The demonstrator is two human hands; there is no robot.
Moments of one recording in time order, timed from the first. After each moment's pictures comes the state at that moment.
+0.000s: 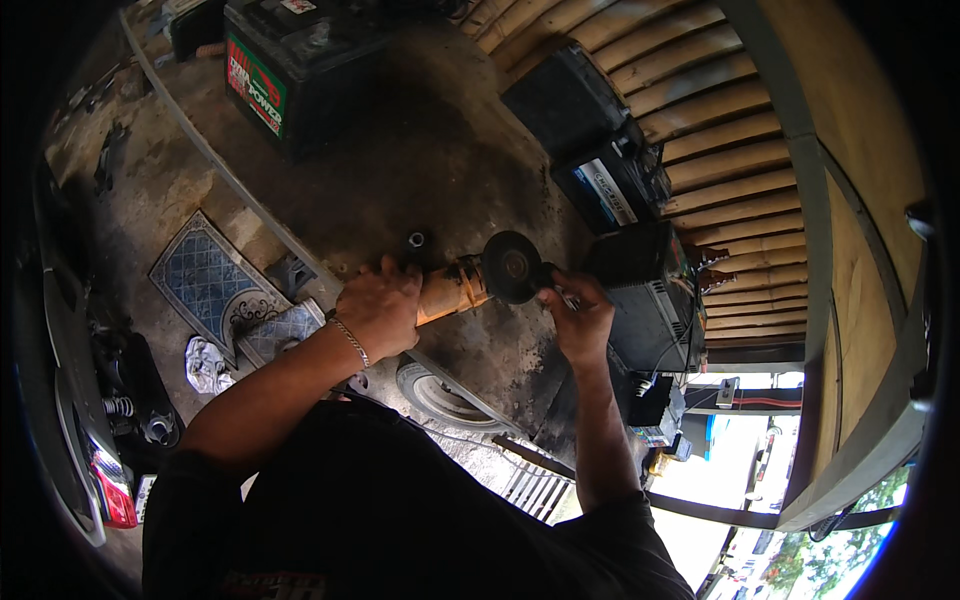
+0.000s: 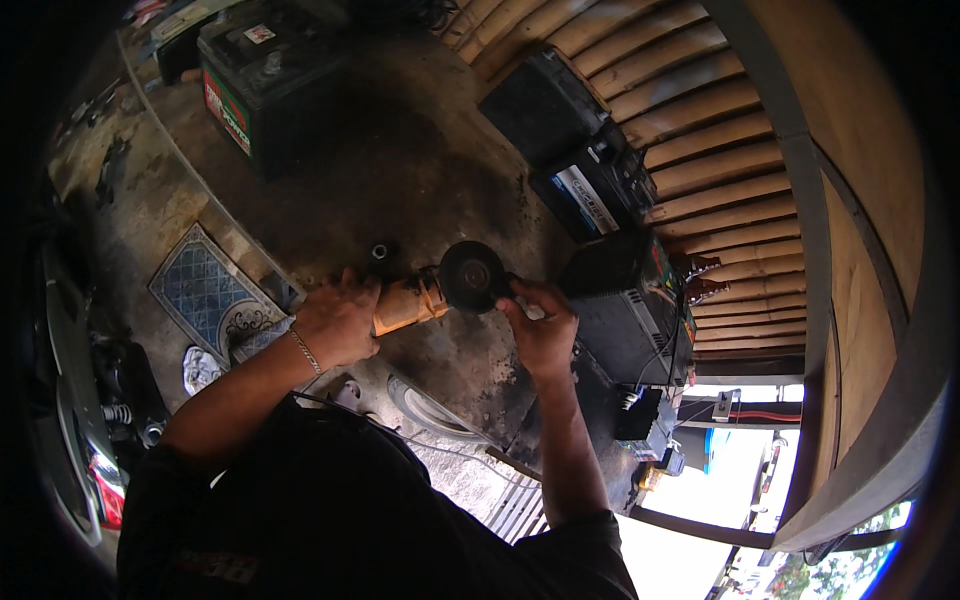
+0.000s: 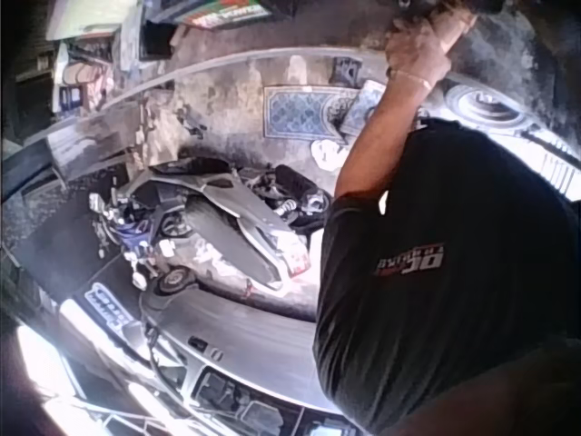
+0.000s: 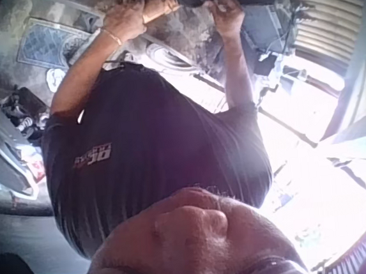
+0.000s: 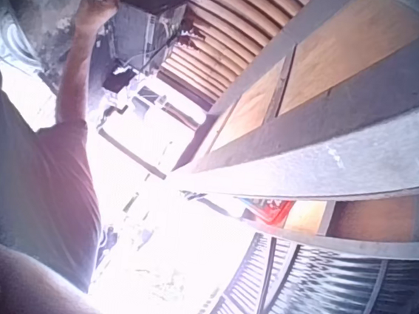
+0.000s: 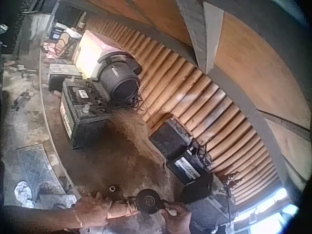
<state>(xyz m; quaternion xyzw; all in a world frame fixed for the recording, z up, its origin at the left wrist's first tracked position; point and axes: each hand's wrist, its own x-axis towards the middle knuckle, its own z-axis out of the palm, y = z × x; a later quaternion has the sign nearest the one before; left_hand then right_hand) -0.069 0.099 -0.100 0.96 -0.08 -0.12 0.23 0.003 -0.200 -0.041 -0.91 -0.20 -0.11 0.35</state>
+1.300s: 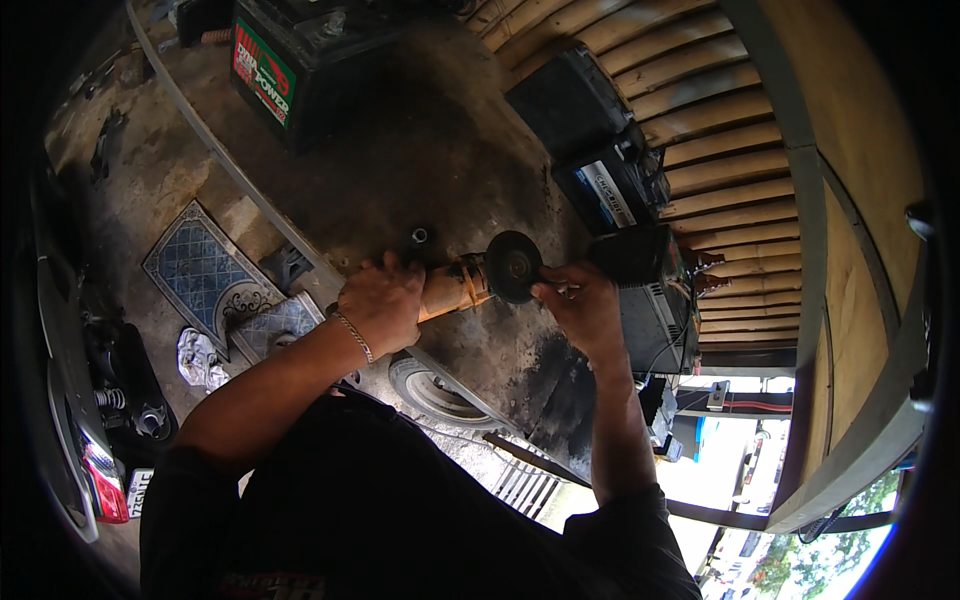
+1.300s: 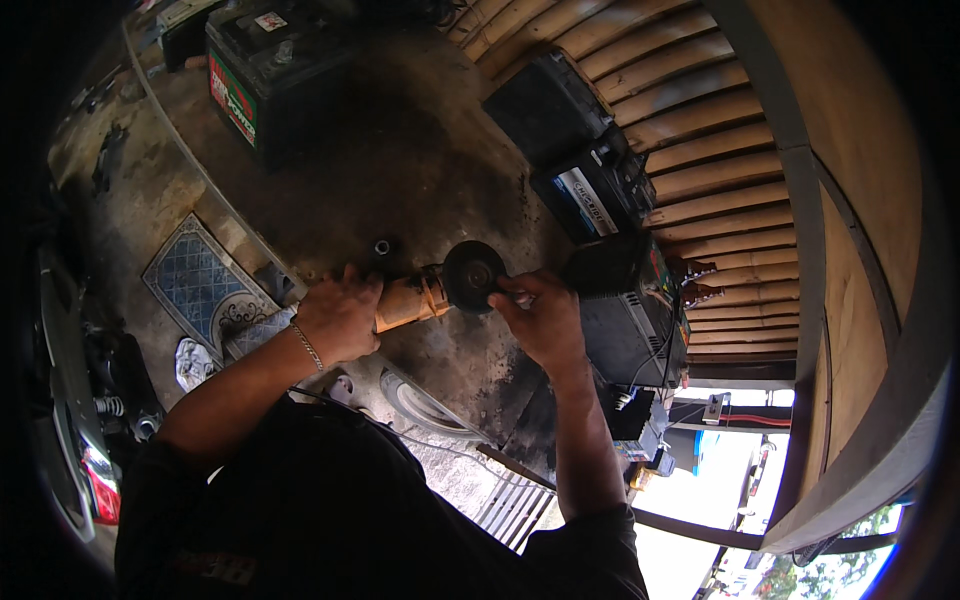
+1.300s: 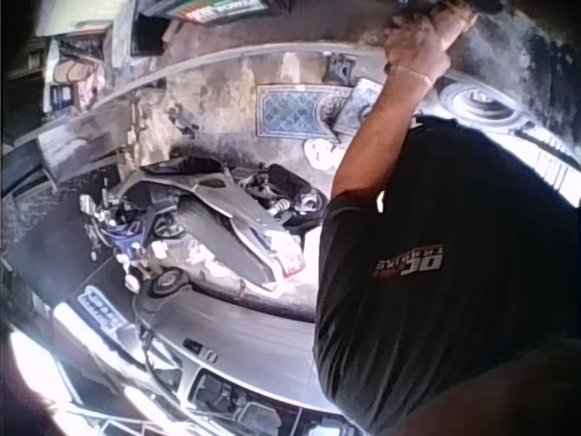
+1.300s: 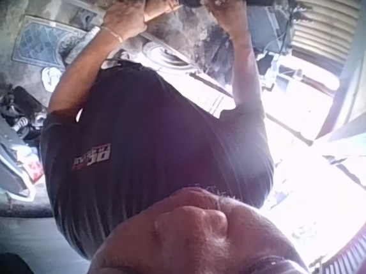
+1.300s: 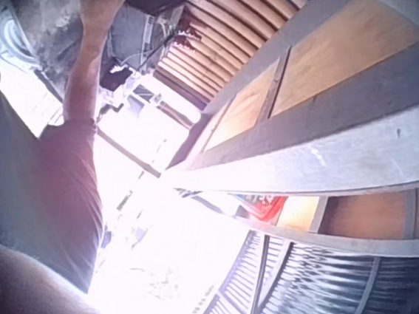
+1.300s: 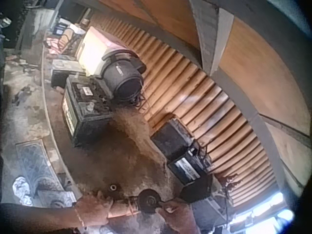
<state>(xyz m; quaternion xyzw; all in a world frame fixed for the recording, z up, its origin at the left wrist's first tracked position) -0.068 0.098 -0.110 0.96 -0.08 -0.10 0.24 0.012 -0.170 0.009 -0.94 -0.21 0.01 0.26</state>
